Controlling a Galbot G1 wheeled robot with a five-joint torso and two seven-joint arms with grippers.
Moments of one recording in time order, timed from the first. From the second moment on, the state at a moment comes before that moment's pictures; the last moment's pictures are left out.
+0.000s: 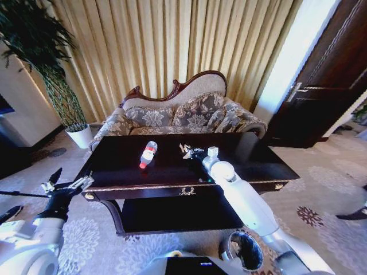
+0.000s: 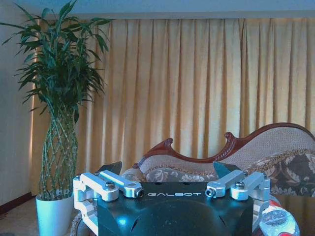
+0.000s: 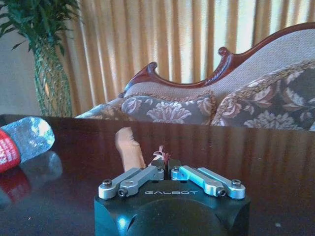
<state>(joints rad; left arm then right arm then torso) 1.83 -1.38 -1.11 -2.50 -0.56 0.20 0.04 -0.76 1.12 0.09 1.70 0.66 -0.46 0.09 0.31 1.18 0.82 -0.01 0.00</state>
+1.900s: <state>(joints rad) 1.79 -1.32 -1.07 -2.49 -0.65 0.21 0.05 -1.65 1.12 0.79 2.34 0.56 -0.23 0.14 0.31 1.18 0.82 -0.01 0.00</state>
